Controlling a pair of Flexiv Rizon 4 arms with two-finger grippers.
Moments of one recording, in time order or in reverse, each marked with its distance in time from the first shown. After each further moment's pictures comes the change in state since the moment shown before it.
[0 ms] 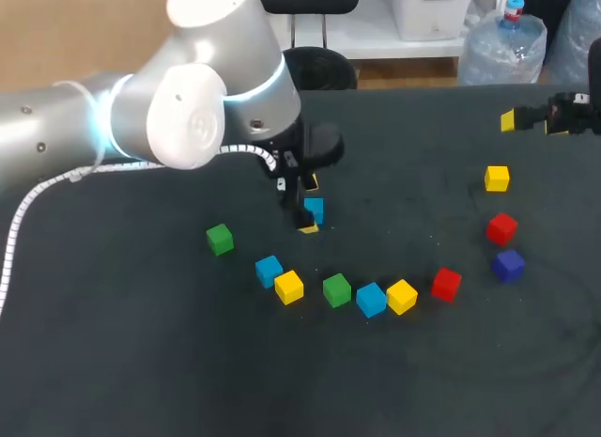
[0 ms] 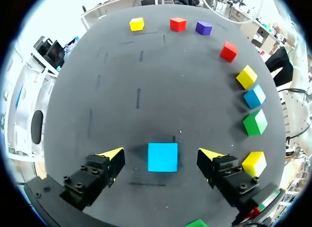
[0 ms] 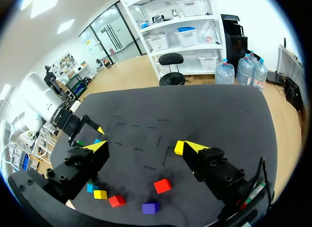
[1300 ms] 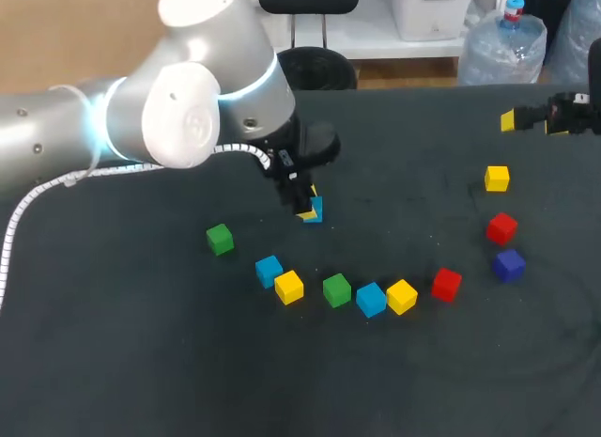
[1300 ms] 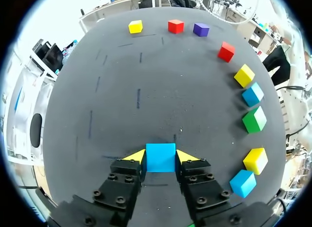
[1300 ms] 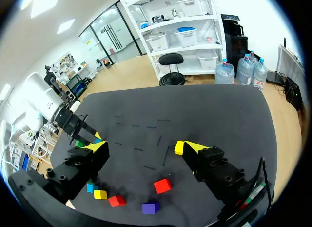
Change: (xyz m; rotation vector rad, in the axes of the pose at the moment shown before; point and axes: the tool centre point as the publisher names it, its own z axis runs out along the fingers) left arm 0.002 0.001 0.001 0.018 -0.030 0.017; right arm 0.000 0.000 0.000 0.000 0.000 0.000
